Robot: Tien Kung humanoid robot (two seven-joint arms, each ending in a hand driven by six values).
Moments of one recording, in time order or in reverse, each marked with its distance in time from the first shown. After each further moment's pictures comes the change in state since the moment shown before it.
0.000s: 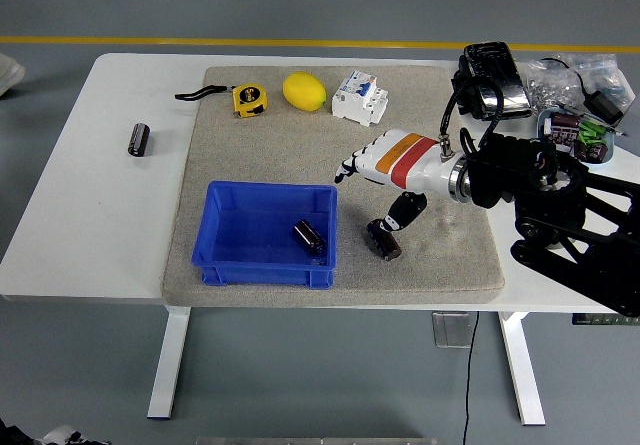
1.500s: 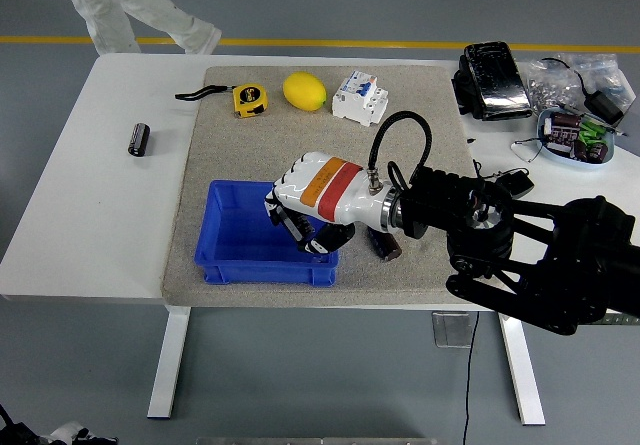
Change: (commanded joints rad) left arm -0.007 -0.008 0.008 -0.003 -0.006 -0.001 -0.001; right arm 0.058 0.213 -0.122 -0.045 -0.026 -0.216 0.022
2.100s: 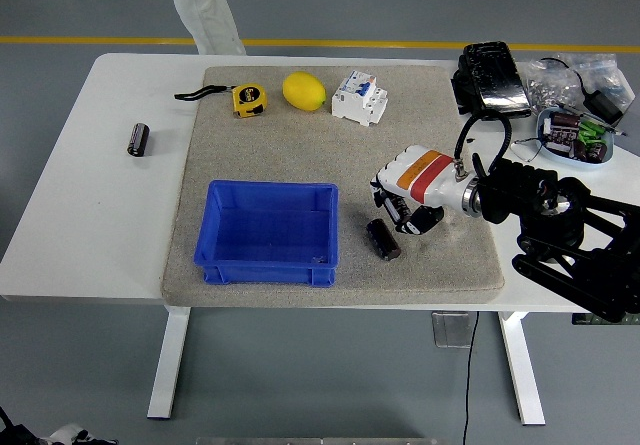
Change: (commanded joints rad) left arm 0.007 0.000 -0.002 0.001 0.007 0.004 -0.003; right arm -0.082 -0.163 0.087 -0.129 -0.045 -0.006 0.056
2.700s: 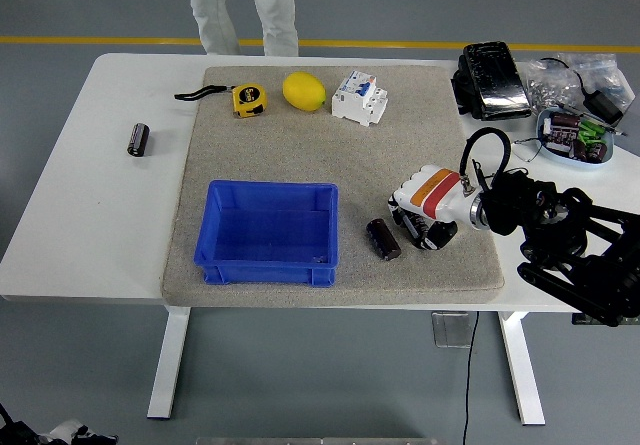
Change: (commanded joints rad) left arm -0.006 0.000 0.008 0.001 -0.014 0.006 -0.004; right arm -0.009 0.024 -0.083 -0.171 -0.025 0.029 0.034
